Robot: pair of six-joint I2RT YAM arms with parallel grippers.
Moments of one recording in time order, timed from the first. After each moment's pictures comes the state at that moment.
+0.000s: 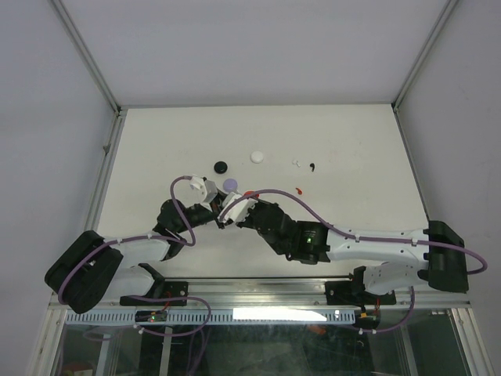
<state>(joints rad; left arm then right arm) -0.63 1.24 0.24 1.18 0.58 -0.26 1.36 1.25 0.87 0.02 0.68 -0.42</state>
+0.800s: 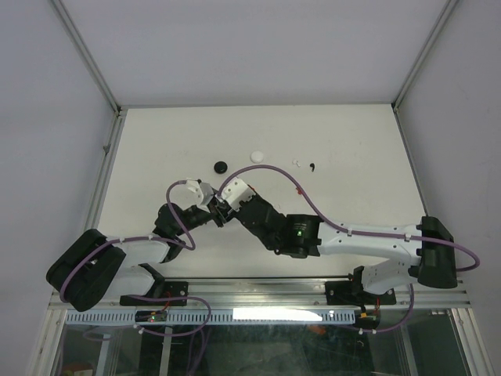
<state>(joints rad) -0.63 1.26 0.20 1.29 0.50 -0.21 1.36 1.35 1.03 -0.15 0.74 -0.07</state>
